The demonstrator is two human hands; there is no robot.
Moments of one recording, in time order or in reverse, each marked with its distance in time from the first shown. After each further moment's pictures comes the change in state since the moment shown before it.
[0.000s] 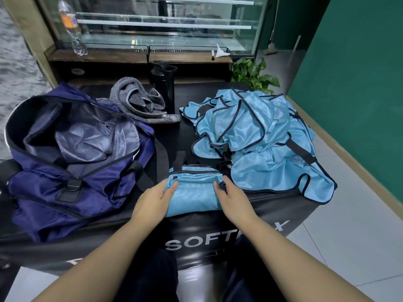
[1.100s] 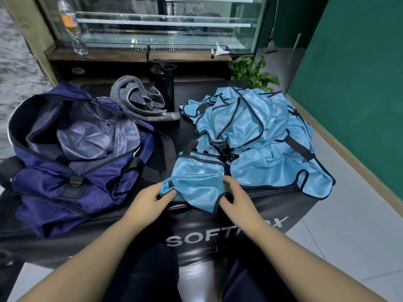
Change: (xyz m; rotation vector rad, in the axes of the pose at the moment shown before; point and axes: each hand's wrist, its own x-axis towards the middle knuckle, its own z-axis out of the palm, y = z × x) left_hand -0.004 -0.022 -0.006 -0.156 -0.067 0.194; right_hand -0.017 0.023 -0.005 0.198 -0.066 -0.125
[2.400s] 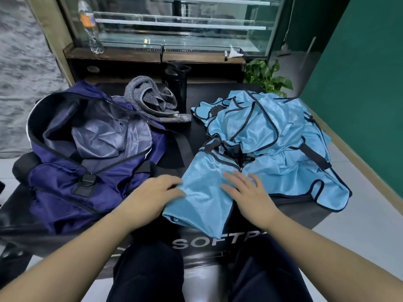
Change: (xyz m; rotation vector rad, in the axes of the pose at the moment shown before) left_hand 0.015 -0.013 -0.037 0.758 -0.072 0.686; right_hand 0.038 0.025 -0.023 -1.212 -0.055 -0.584
